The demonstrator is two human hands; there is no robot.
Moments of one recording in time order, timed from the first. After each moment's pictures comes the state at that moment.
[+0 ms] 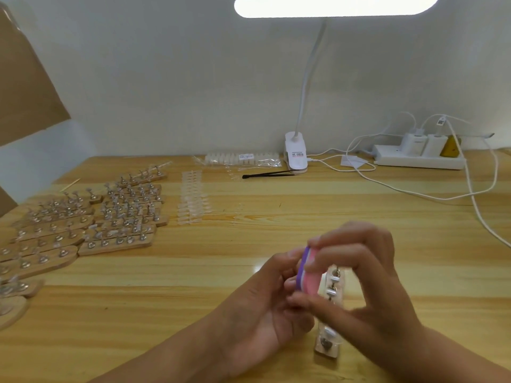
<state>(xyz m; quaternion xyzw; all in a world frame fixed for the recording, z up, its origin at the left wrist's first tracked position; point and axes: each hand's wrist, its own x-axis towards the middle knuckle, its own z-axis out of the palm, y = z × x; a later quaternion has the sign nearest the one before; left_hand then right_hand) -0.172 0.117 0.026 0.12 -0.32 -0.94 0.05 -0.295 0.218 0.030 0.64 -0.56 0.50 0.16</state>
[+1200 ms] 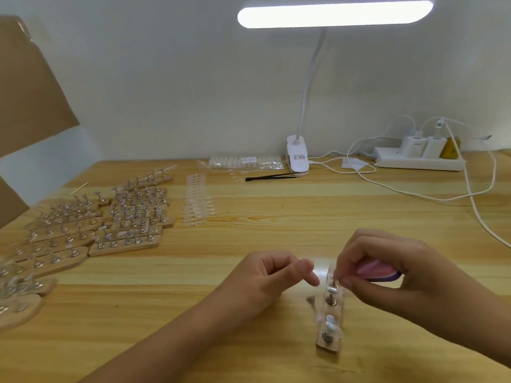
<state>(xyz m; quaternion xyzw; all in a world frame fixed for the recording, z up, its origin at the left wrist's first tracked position) -0.169 0.094 0.027 0.14 -0.77 -0.61 0.12 -0.330 0.255 0.067 0.66 -0.64 0.37 -0.11</state>
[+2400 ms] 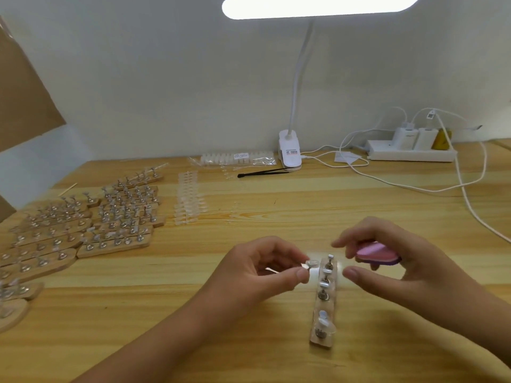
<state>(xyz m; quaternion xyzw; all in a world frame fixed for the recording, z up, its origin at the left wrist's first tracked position) -0.168 0.091 0.026 0.12 -0.76 -0.61 0.16 -0.351 0.261 0.045 0.62 -0.64 0.44 -0.09</state>
